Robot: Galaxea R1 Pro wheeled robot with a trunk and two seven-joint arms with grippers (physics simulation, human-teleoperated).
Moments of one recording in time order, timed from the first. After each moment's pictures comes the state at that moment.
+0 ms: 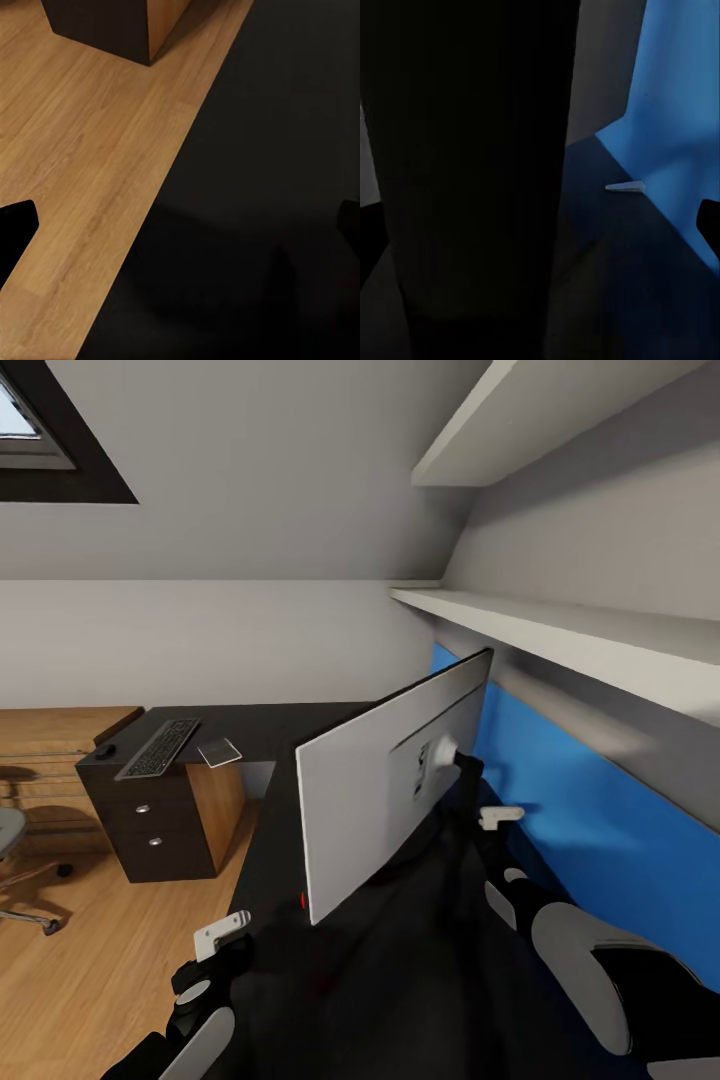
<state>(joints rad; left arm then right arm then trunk) -0.27 0.23 -0.59 -1.33 0.88 0.16 0.94 -0.97 -0.03 0.01 -0.08 0.02 -0.59 -0.02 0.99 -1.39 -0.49</state>
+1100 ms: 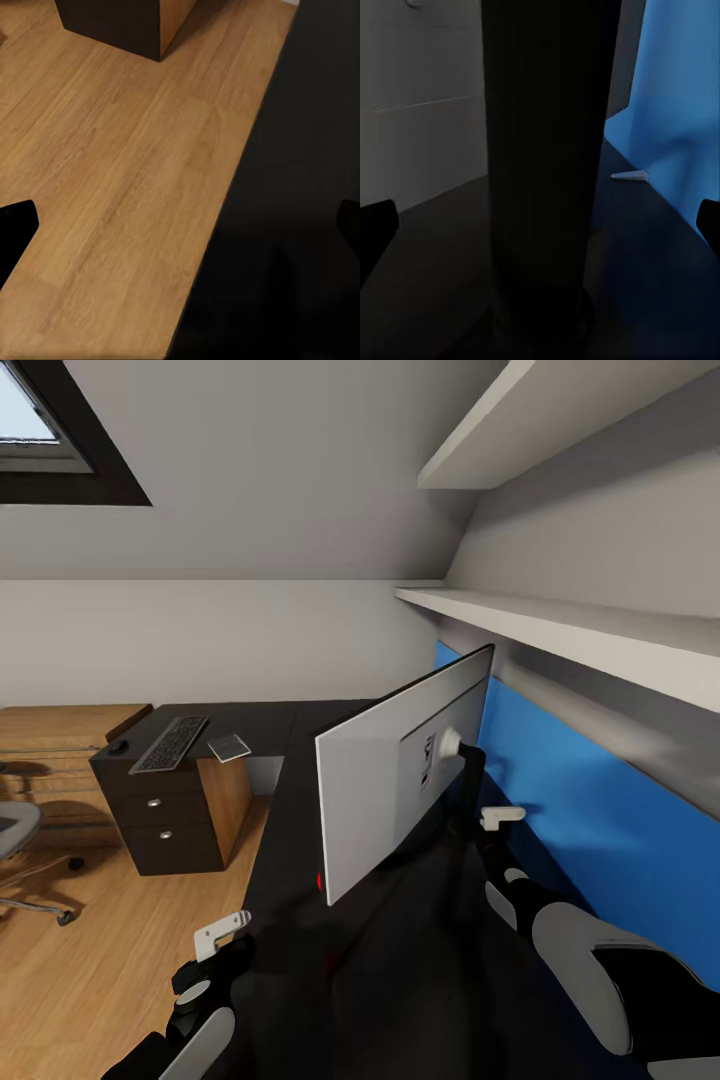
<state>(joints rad) -0.27 0.22 -0.59 -1.33 0.88 0.16 0.94 -0.97 -0.03 0.01 -0.08 0.02 -0.59 -0.02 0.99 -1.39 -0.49</state>
